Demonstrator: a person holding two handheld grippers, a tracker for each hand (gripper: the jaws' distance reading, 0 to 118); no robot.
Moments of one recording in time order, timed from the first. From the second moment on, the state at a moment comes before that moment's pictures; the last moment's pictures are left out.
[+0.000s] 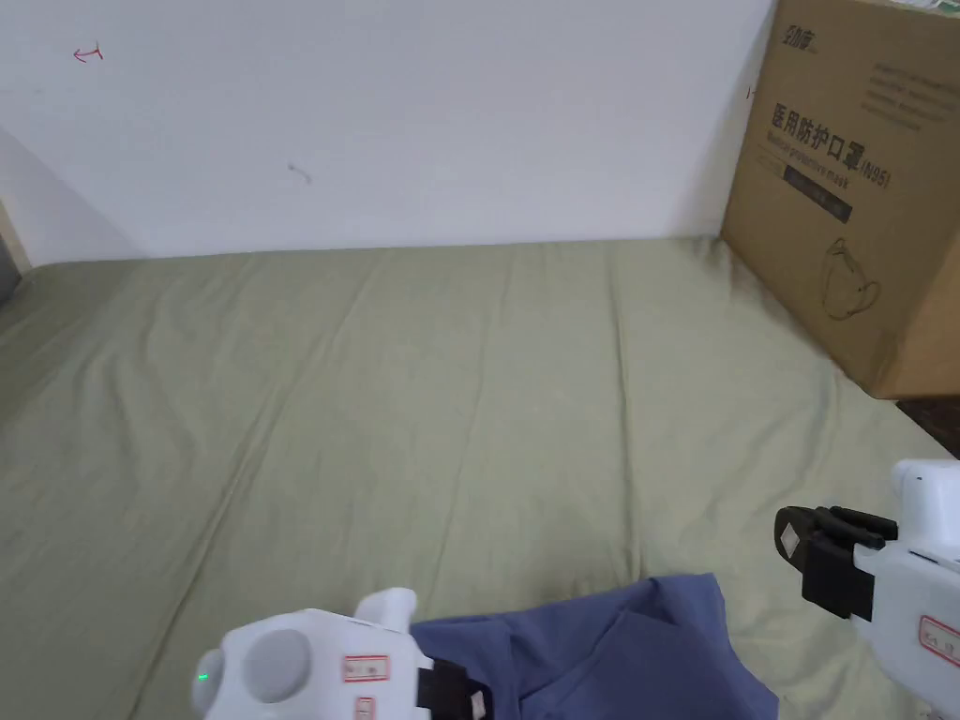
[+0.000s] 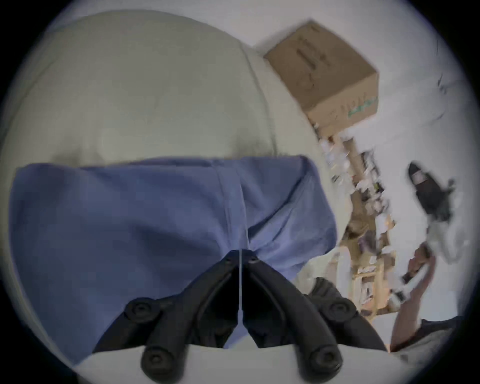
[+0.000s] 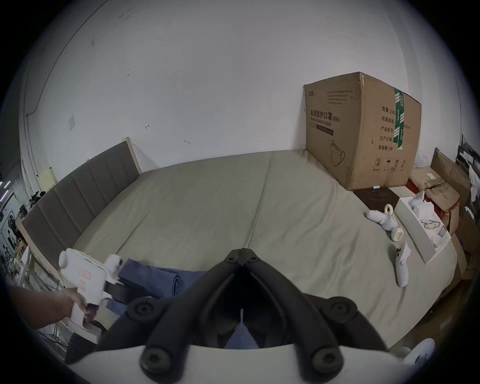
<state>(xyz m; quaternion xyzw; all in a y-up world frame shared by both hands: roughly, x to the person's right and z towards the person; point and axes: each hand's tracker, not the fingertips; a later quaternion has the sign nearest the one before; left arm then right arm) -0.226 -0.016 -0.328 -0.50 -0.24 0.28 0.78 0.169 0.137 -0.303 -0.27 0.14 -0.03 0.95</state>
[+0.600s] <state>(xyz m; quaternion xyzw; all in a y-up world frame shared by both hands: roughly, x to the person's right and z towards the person) -0.410 -0.099 -0.298 -0.42 -0.27 0.55 0.67 0.140 0.142 -0.308 -0.23 0.15 -0.03 0.96</state>
